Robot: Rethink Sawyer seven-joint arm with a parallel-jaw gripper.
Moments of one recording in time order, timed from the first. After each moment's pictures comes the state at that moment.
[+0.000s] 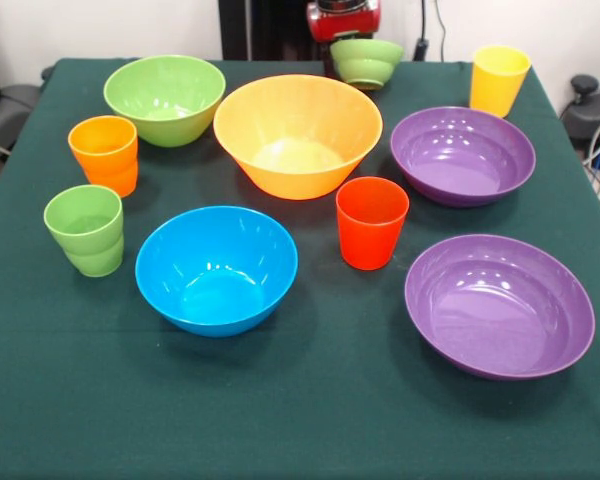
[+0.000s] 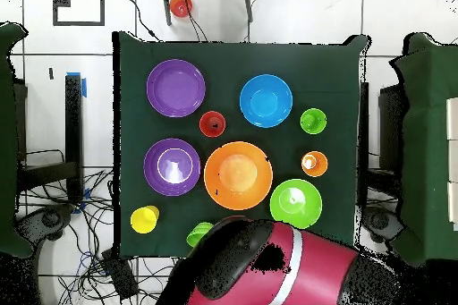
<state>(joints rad) -0.40 -0.32 0.01 2.20 -0.60 -0.27 1.92</state>
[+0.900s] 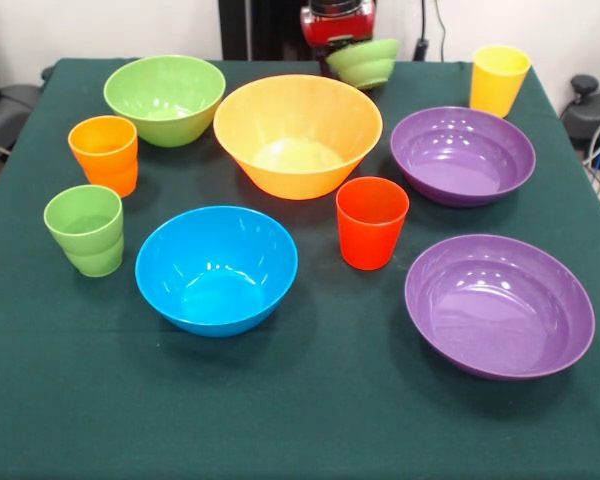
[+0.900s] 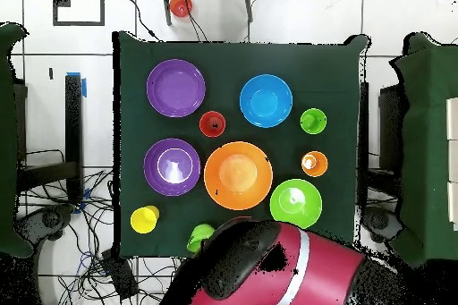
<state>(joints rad) -0.42 -0.32 0.01 2.19 -0.60 -0.27 1.92</state>
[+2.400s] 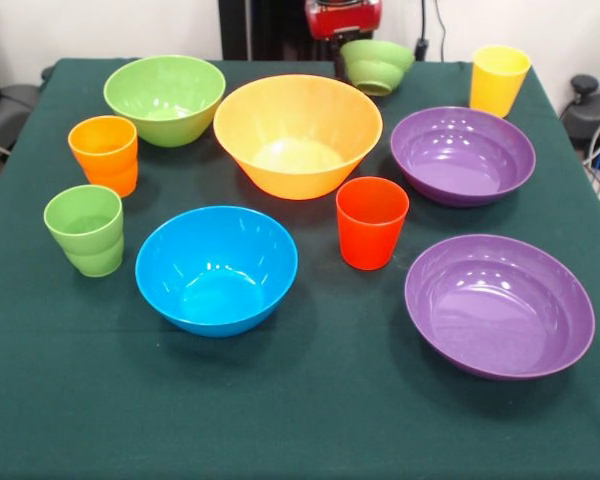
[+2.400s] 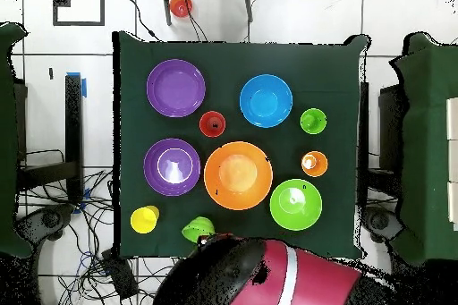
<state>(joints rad) -0.38 -0.43 0.02 2.21 -0.61 -0.27 1.92</state>
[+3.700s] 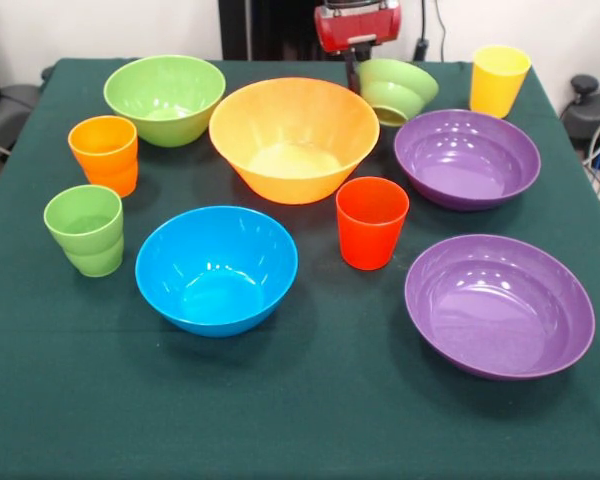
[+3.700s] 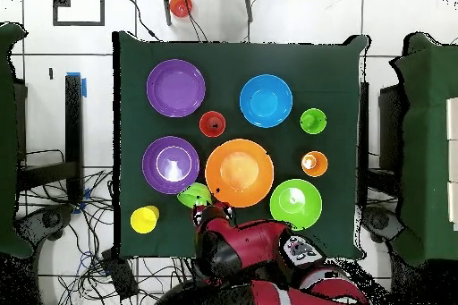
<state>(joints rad) -0.39 -0.57 0.11 2.16 -0.59 -0.27 1.92</state>
